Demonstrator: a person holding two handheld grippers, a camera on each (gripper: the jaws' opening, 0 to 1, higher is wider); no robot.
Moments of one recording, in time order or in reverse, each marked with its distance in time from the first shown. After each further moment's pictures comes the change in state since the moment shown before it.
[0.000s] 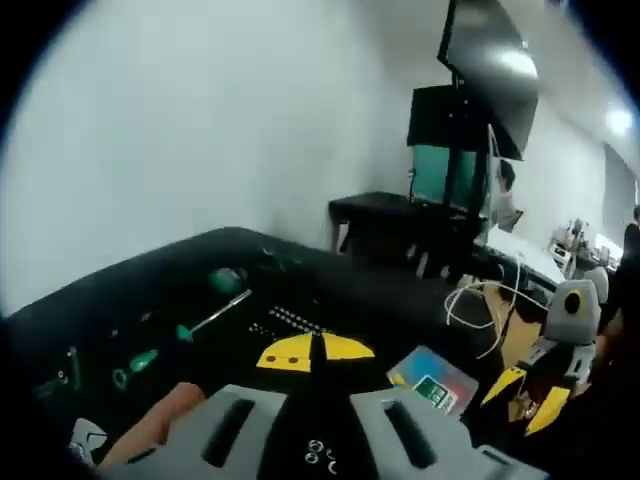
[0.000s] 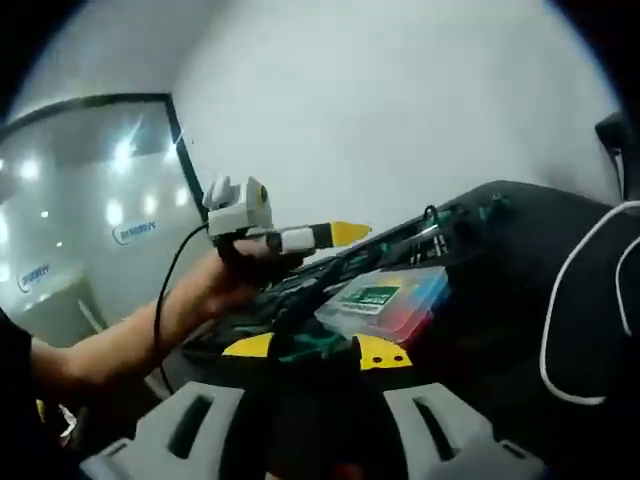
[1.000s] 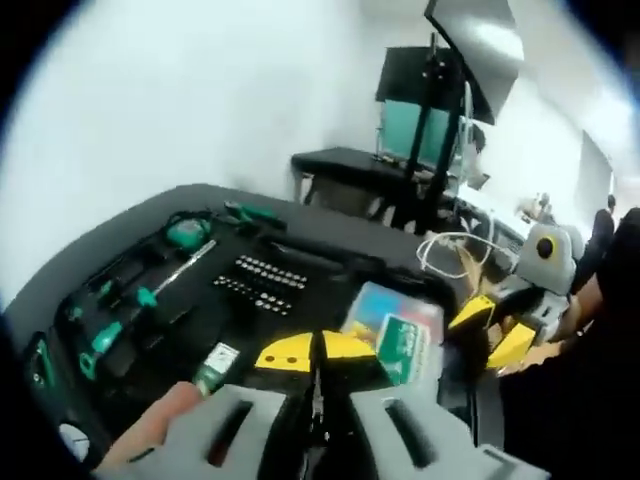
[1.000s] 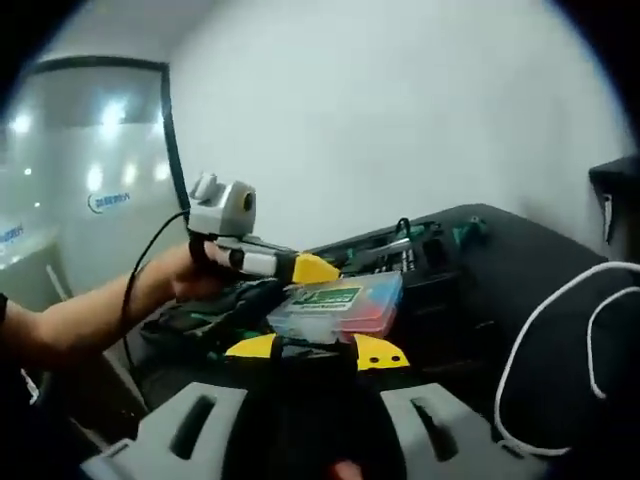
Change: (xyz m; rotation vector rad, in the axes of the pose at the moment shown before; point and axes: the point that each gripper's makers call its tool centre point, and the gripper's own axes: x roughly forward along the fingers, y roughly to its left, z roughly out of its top) left arm -0.009 -0.034 -0.039 0.019 0.118 -0.187; right arm 0.002 -0.019 0.005 -0.142 -0.002 -0.096
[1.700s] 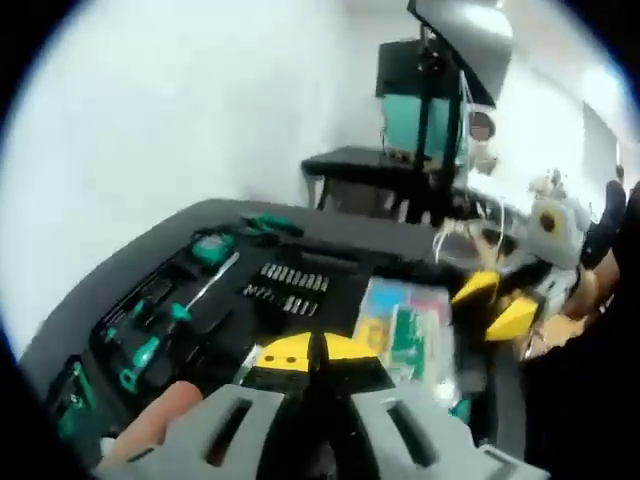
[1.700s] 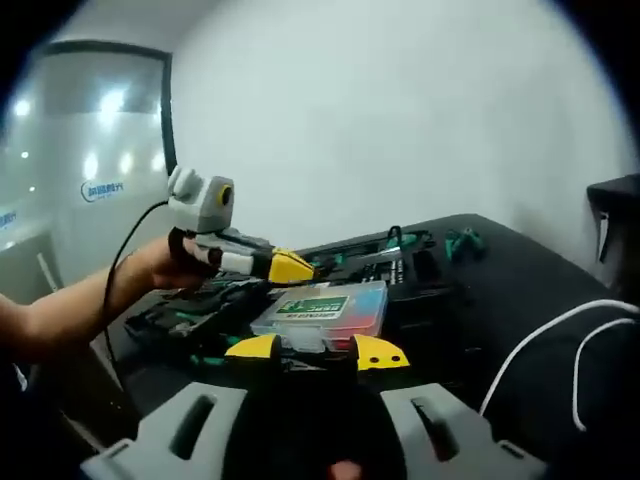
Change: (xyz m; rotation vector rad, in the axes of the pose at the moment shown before) left arm -0.012 0.026 -0.008 0.186 0.107 0.133; right arm 0.003 -0.013 0.011 -0.030 0.003 -0.023
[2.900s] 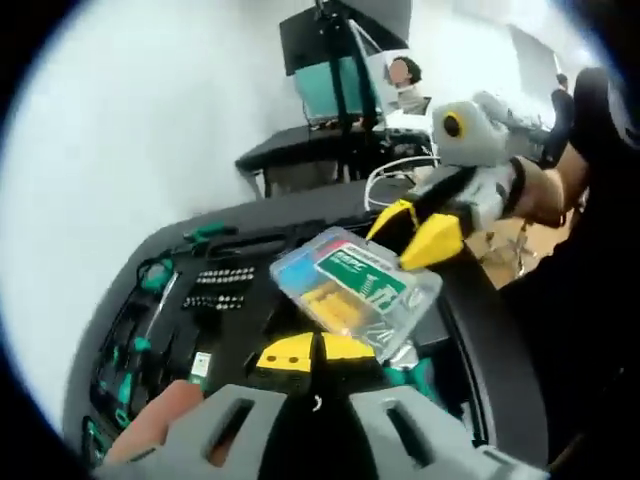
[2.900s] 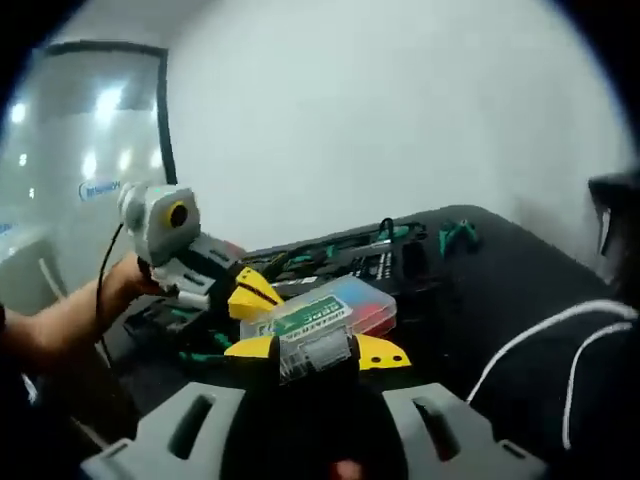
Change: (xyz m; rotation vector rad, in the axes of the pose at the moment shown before) left arm -0.010 -0.068 -0.002 0.368 -0.020 -0.096; right arm -0.001 -0.021 -0.003 0.172 0.042 0.039
